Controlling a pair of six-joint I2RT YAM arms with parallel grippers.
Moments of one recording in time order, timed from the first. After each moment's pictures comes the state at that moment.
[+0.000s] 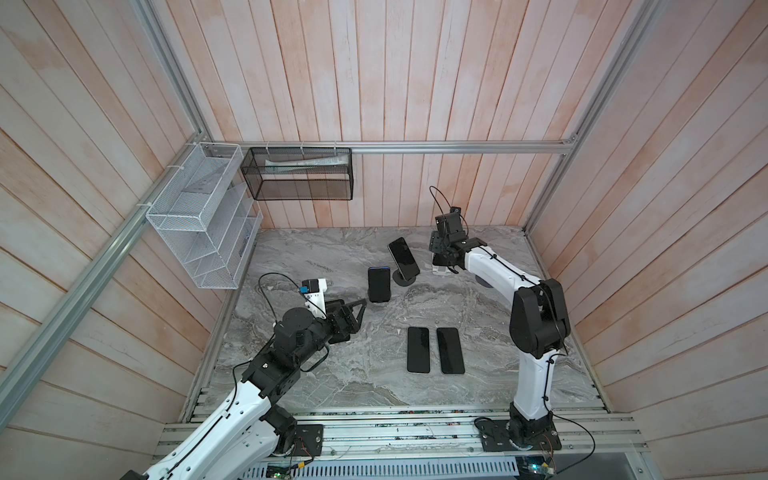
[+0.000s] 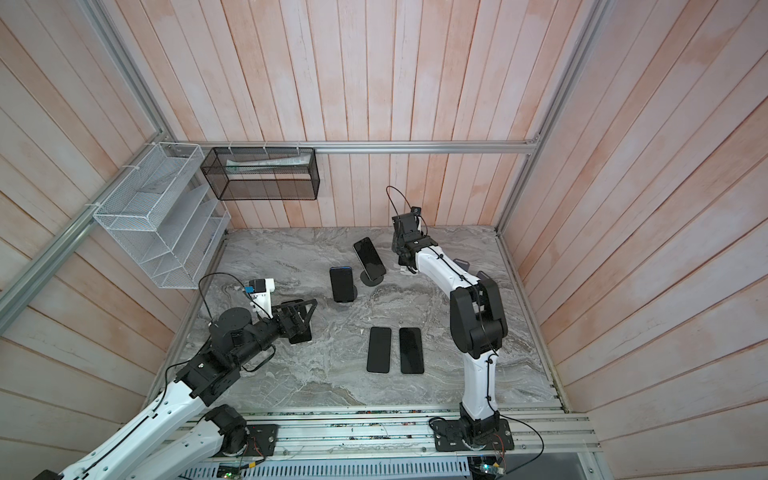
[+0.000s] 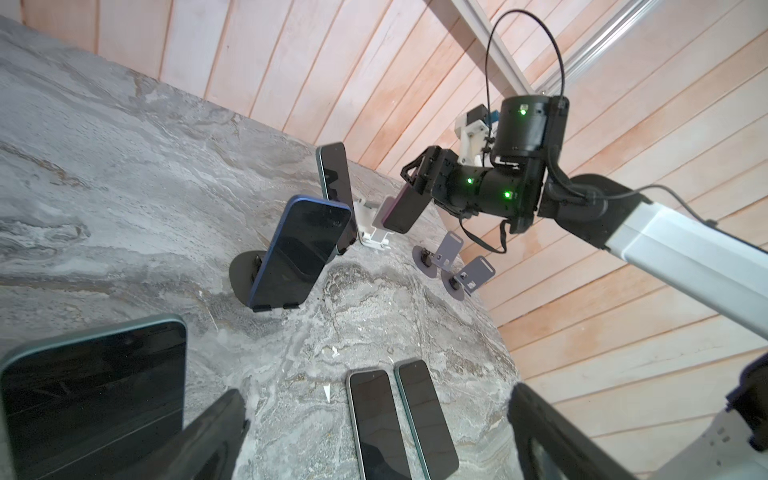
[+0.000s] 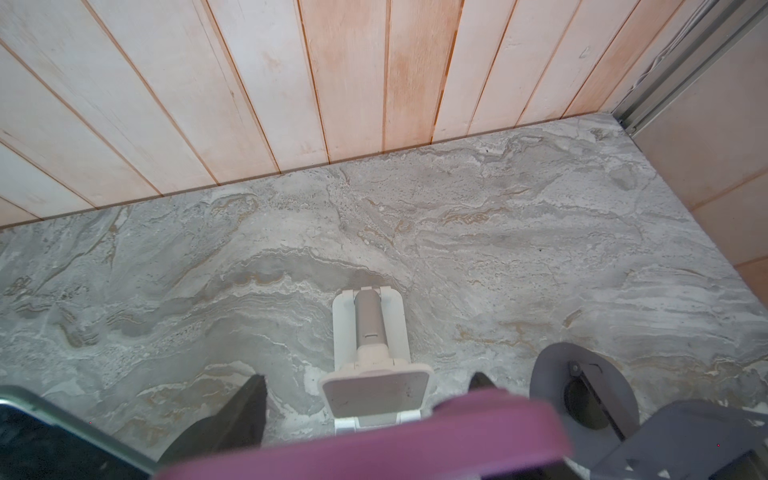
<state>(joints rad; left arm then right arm) -0.56 0.74 0.60 -0.10 0.05 -0.64 0.41 2.00 1.67 -0.36 0.42 0.39</state>
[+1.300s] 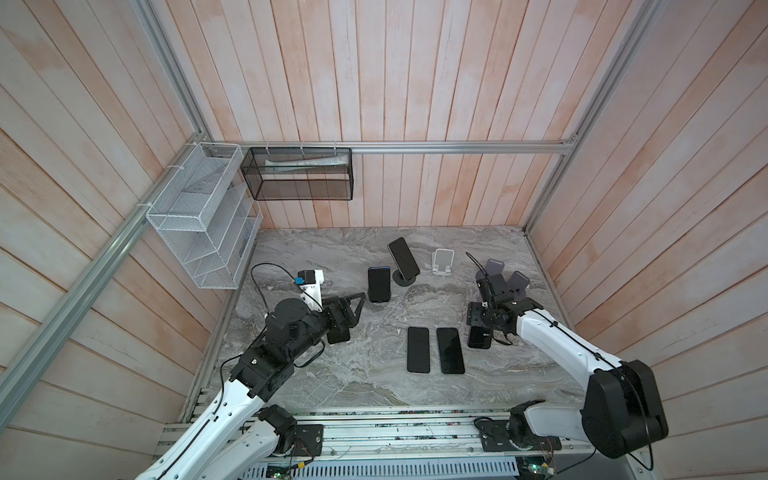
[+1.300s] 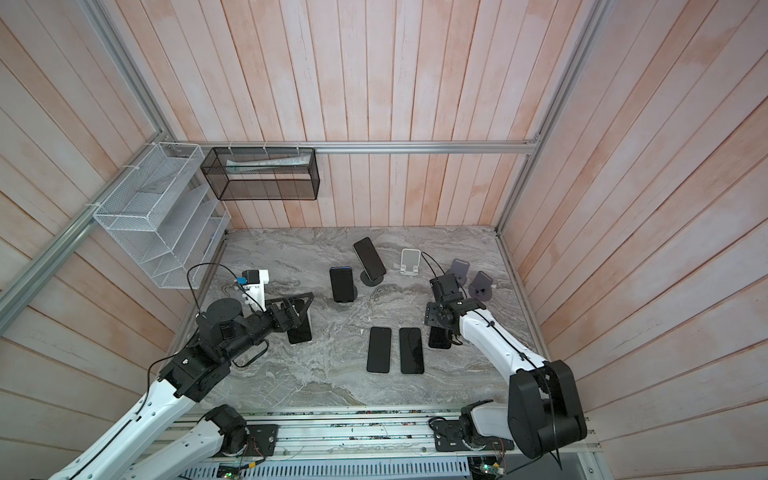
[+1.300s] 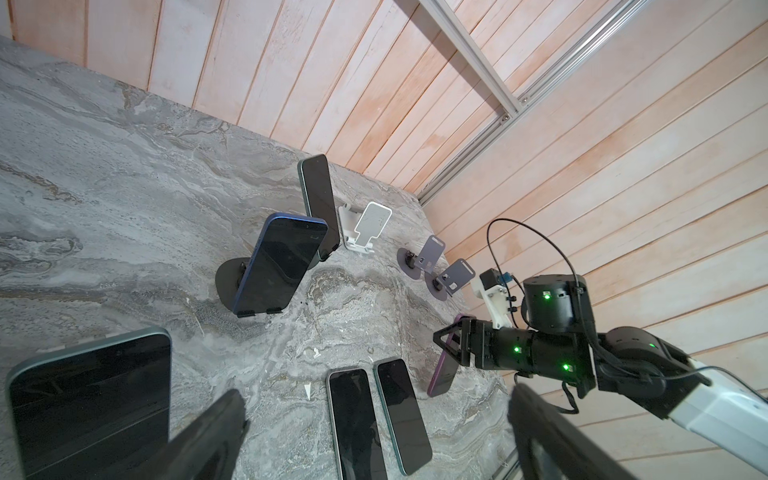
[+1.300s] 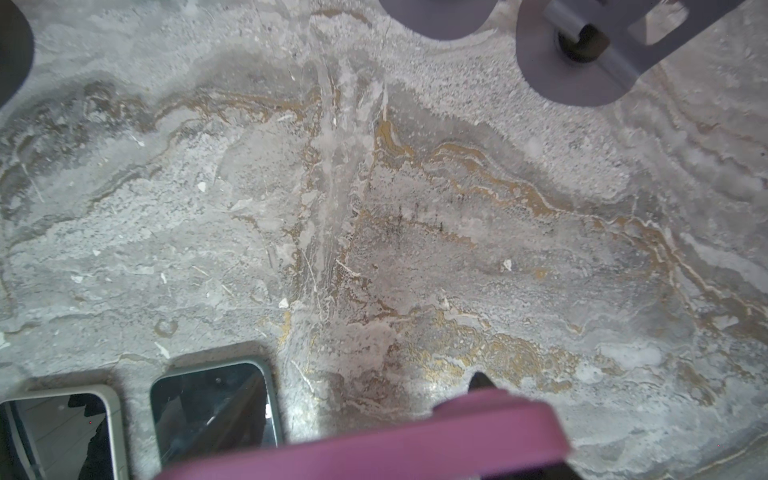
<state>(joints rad) -0.56 0.75 0.74 -0.25 0.10 -0.66 0.31 1.34 0.83 -0.62 0.20 0.42</state>
